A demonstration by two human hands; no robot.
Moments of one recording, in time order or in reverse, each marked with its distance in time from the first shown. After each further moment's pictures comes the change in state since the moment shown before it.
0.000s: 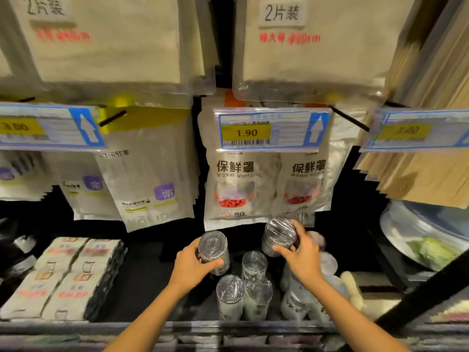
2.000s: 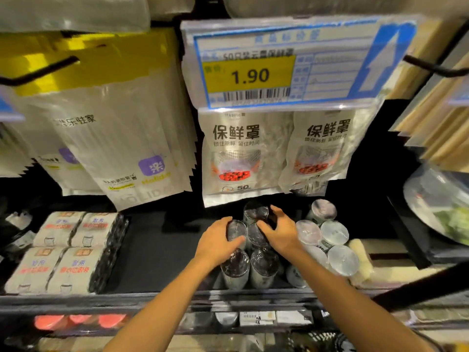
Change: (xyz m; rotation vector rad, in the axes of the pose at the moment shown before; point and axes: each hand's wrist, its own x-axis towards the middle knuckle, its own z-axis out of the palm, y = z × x) left_hand 0.023 0.002 0.053 0.430 -0.224 -0.101; right_hand 0.015 0.030 0.064 -0.196 -0.224 0.198
